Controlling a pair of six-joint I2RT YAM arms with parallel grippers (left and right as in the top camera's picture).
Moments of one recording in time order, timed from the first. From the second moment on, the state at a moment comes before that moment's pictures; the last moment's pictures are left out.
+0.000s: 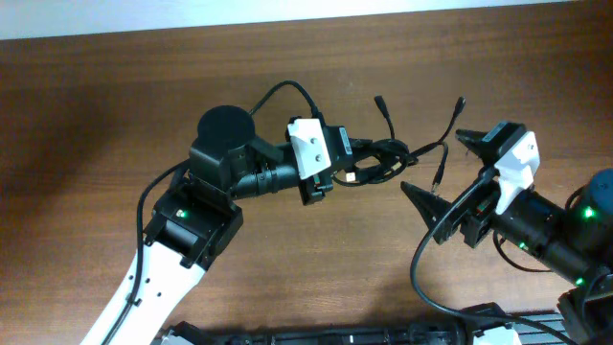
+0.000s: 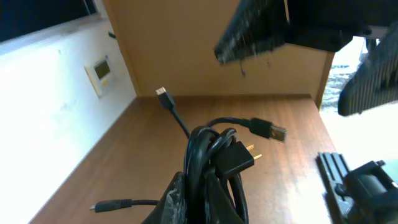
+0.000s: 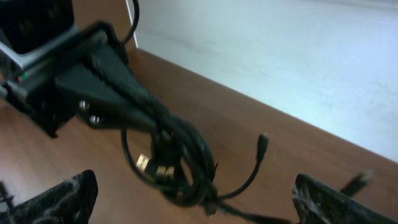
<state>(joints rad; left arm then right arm) -0.57 1.21 1.18 -0.16 0.76 0.31 0.16 0.78 1.31 -0.87 -0.52 -0.15</state>
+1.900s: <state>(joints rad) -0.58 1.20 1.18 -0.11 0.49 -0.02 0.16 0.78 1.30 -0.55 -0.41 0.19</state>
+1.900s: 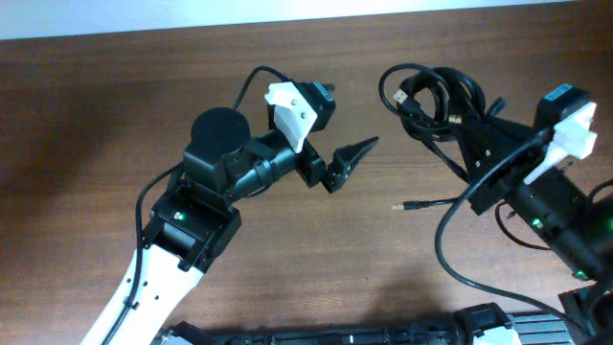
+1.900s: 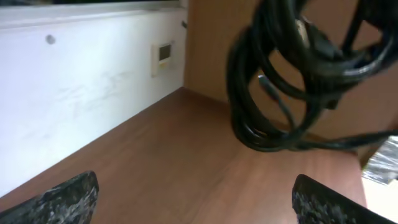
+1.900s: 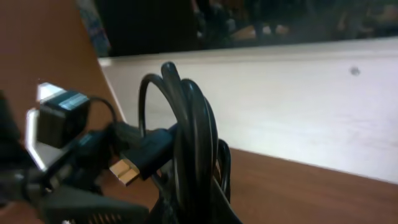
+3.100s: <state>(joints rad) -0.58 1.20 1.18 -0.02 0.42 0.04 0.16 0.78 1.31 -0.76 -0.41 0.24</state>
